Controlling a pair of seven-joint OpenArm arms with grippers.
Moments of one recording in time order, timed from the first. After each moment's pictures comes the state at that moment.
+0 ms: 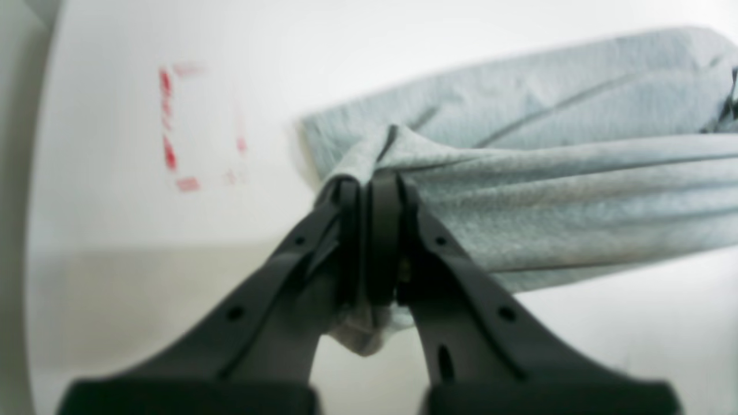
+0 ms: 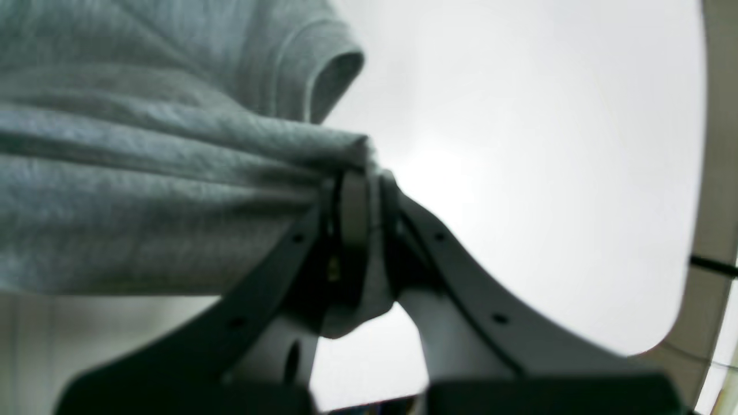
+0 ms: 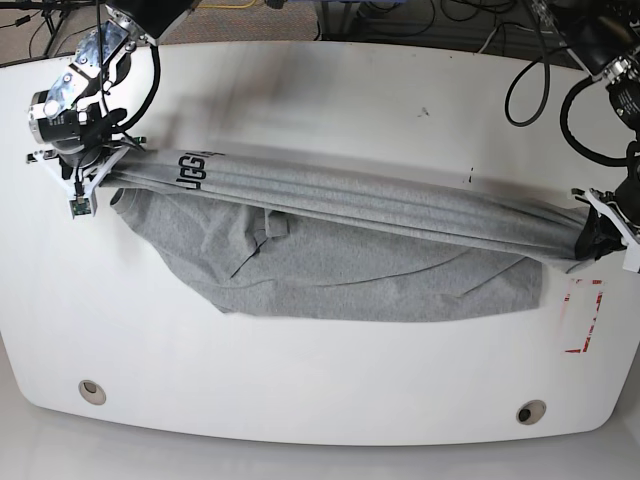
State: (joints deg) left arm -0.2 -23.0 -39.6 104.3 -46.8 -40.2 72.4; right arm -5.0 2.7 40.7 113.5 2.1 40.5 -73.8
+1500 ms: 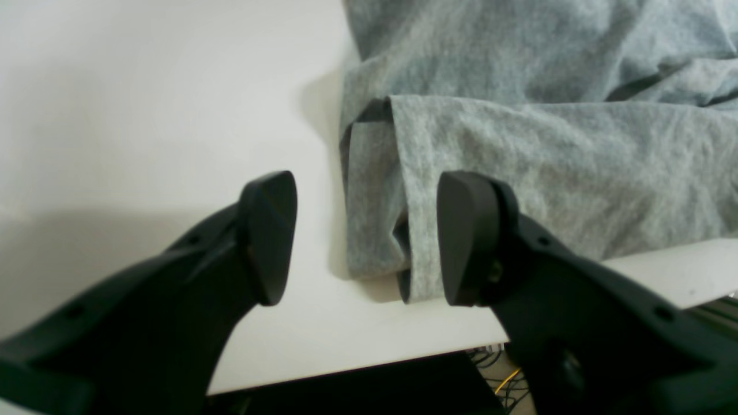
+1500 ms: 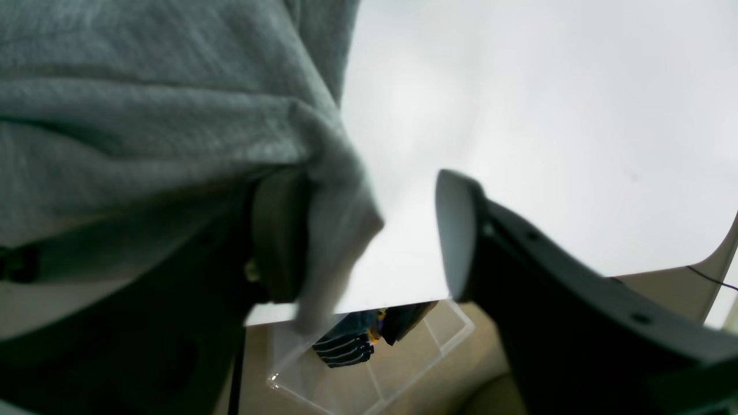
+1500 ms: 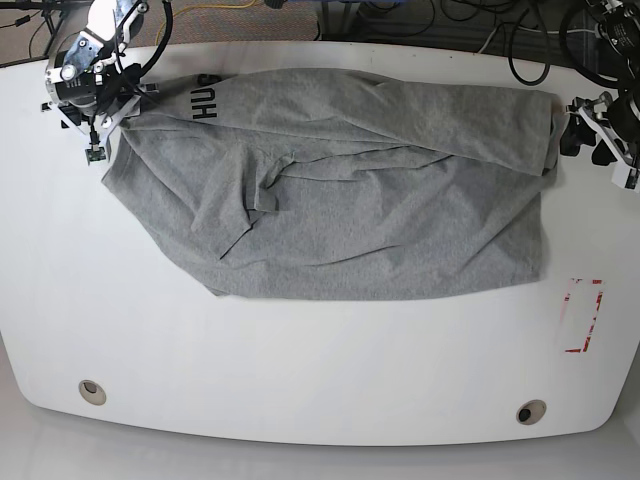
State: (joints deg) left arm 19.3 -23.6 -42.9 104.3 -45.8 -39.5 71.9; right arm -15.1 1.1 40.6 113.4 0.6 40.2 -73.9
